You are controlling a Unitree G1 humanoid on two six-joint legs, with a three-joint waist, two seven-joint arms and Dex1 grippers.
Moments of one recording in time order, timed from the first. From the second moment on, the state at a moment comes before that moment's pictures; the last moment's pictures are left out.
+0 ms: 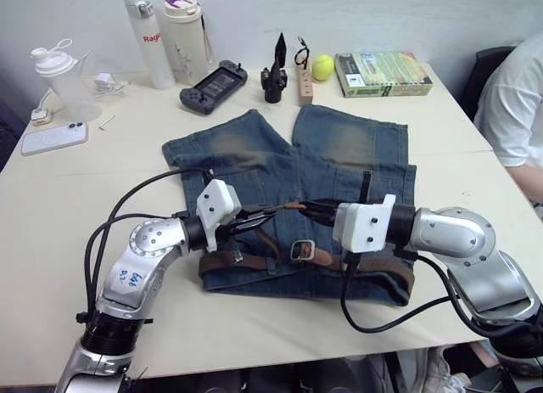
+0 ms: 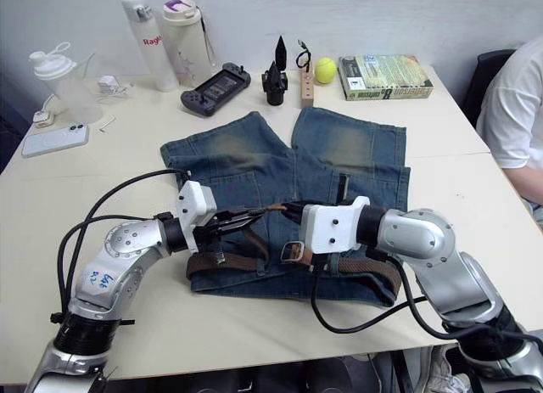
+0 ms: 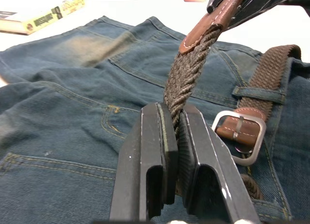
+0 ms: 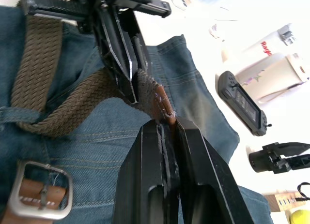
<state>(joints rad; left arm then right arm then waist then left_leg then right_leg) -0.33 0.49 -0.08 -0.33 -0.32 0.37 -0.74 -0.41 -0.74 0.18 -0.55 0.04 0.22 0.83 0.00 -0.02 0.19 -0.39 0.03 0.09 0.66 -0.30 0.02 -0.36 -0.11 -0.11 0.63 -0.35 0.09</state>
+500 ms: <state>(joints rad) -0.31 0.48 -0.05 -0.34 -0.32 0.42 -0.67 -0.03 -0.78 0.15 -0.75 0.14 0.57 0.75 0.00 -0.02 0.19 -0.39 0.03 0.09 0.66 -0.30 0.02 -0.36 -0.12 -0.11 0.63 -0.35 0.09</state>
